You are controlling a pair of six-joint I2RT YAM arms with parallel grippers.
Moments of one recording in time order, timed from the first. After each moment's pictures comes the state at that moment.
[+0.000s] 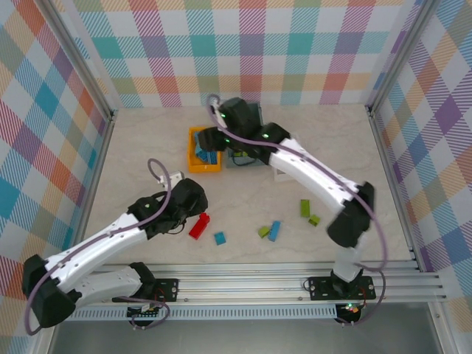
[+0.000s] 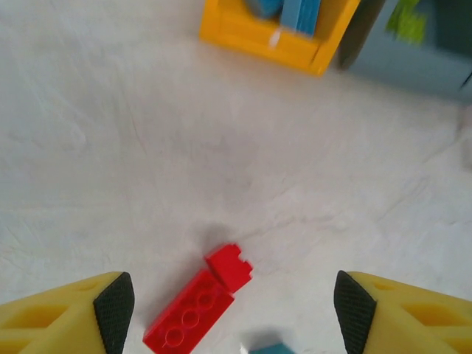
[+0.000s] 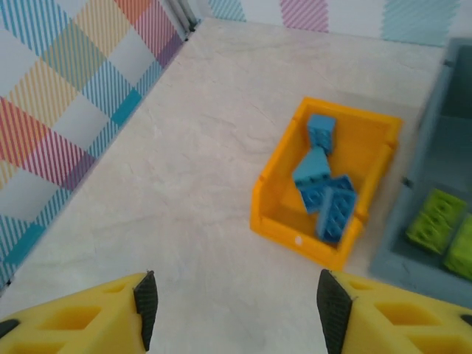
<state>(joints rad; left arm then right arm) -0.79 1.07 0.86 -0.81 -0.40 -0.96 0.83 1.78 1.83 -0.64 0.01 0.39</state>
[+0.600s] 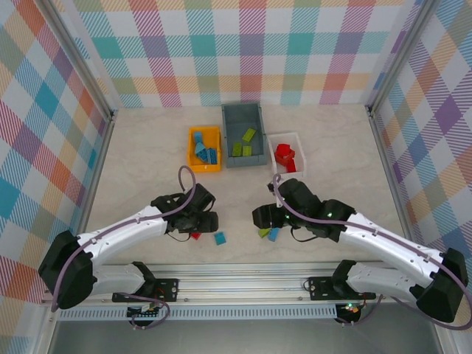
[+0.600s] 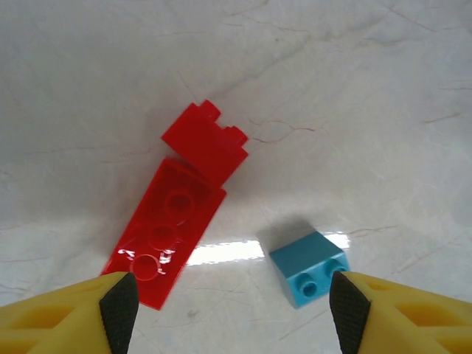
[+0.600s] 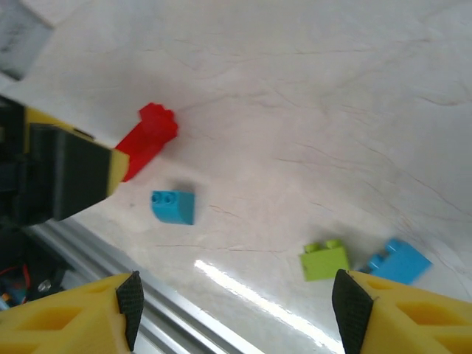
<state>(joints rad) -0.78 1.22 0.77 -0.75 -0.07 -0.79 0.90 1.02 0.83 -0.63 -0.03 0.62</state>
